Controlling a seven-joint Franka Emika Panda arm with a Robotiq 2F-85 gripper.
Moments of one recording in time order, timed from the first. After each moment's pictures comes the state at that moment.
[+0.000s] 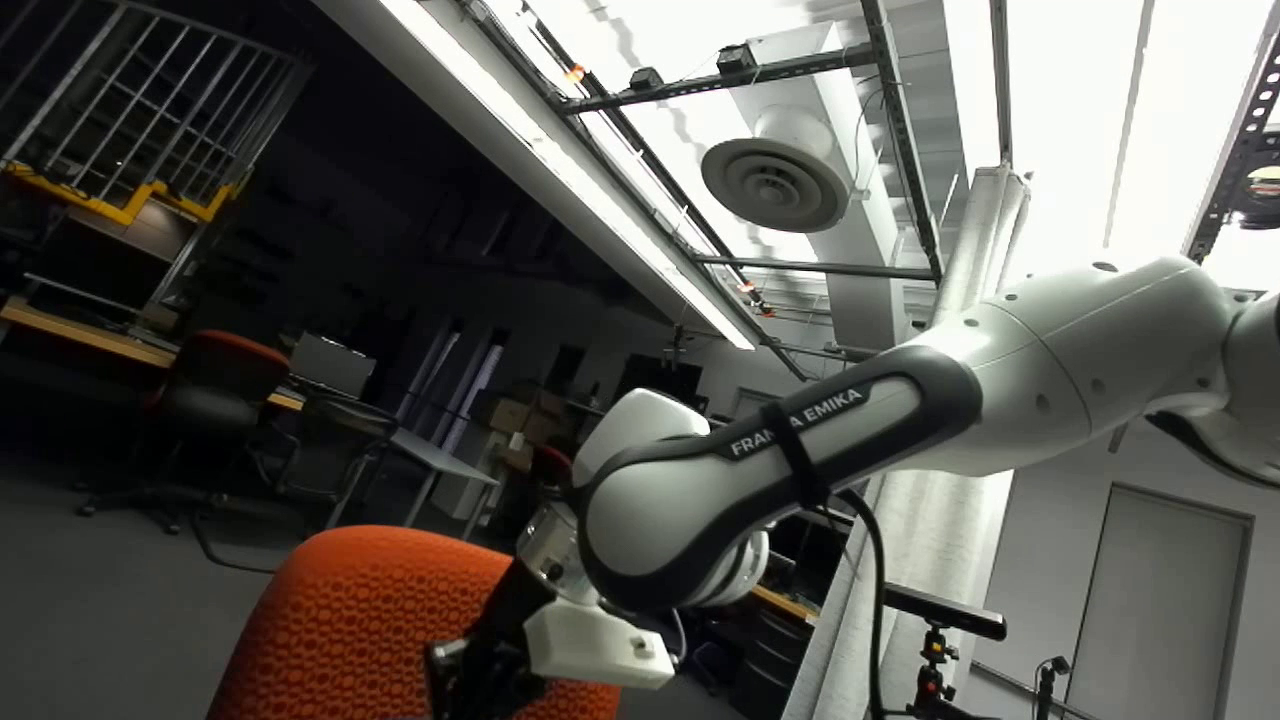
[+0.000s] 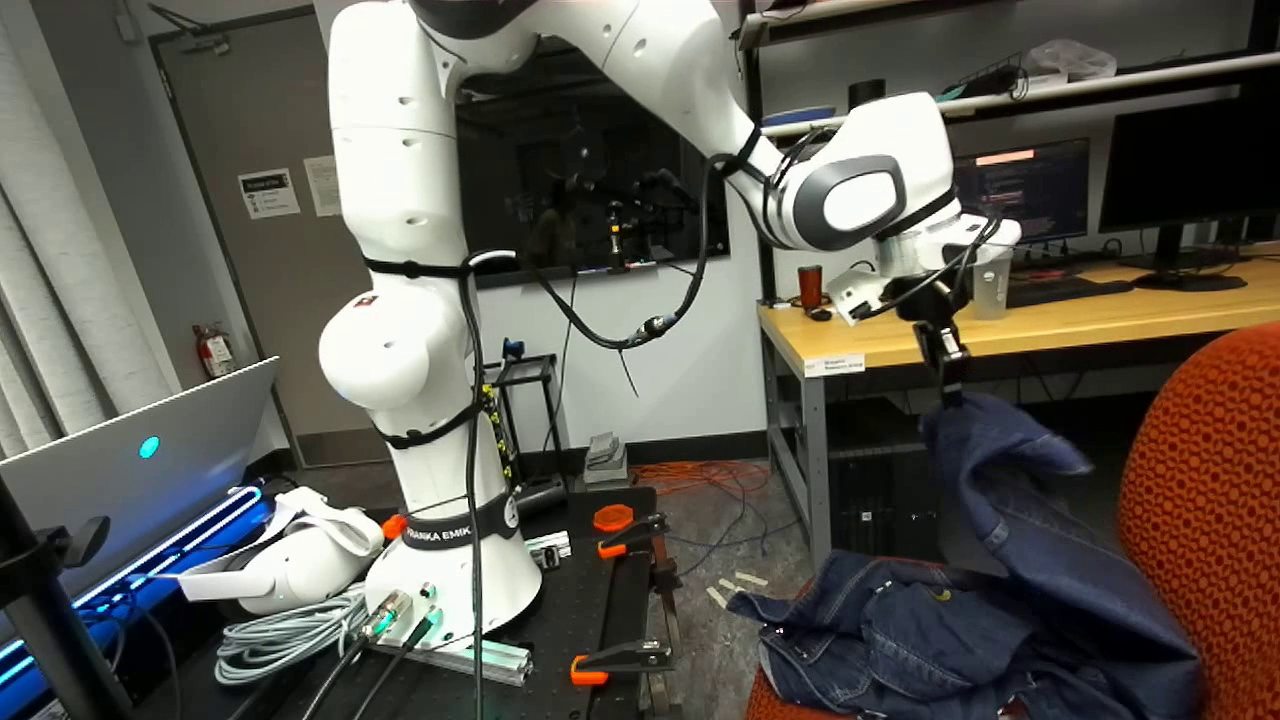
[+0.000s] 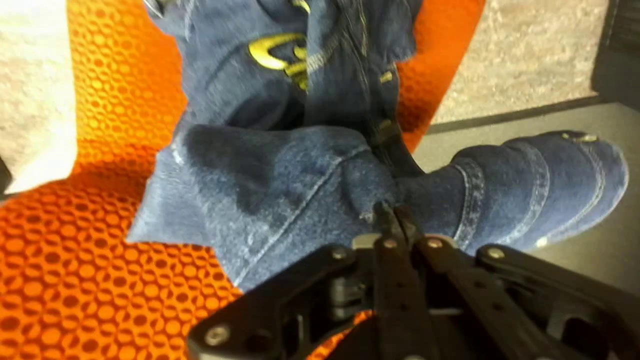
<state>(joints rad) 0.14 0.15 0.01 -2.25 -0.01 2.64 0.30</state>
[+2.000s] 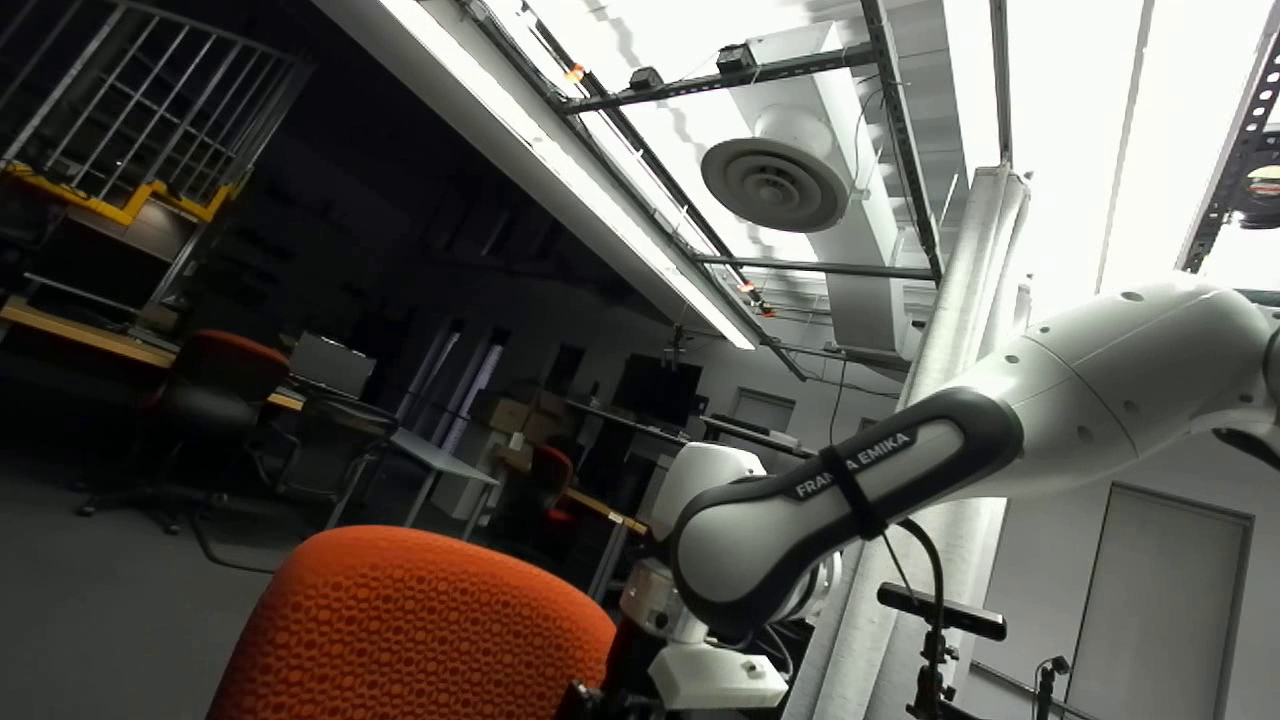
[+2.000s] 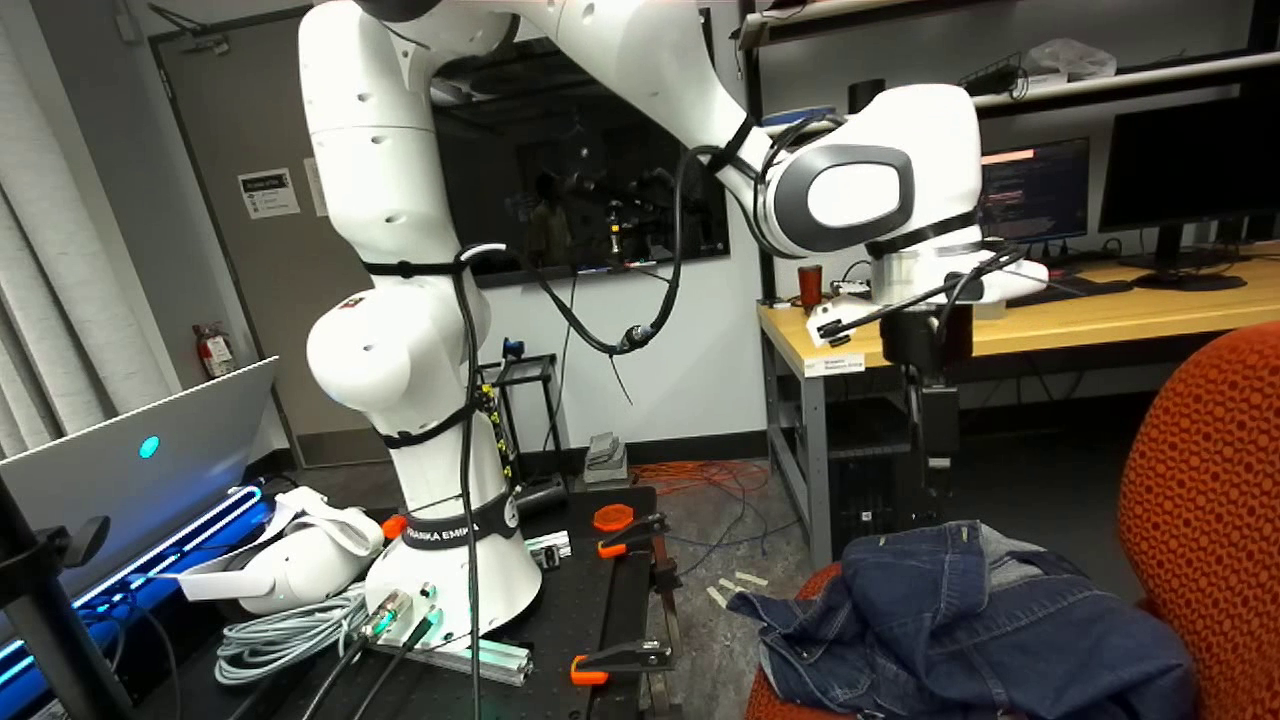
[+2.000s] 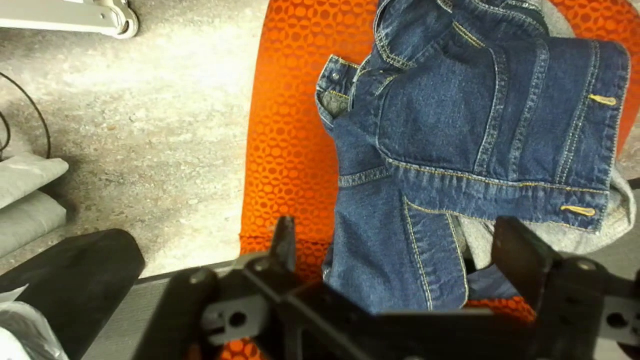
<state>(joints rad) 0.01 0.06 -0.07 -2.35 -0.13 2.43 0.29</state>
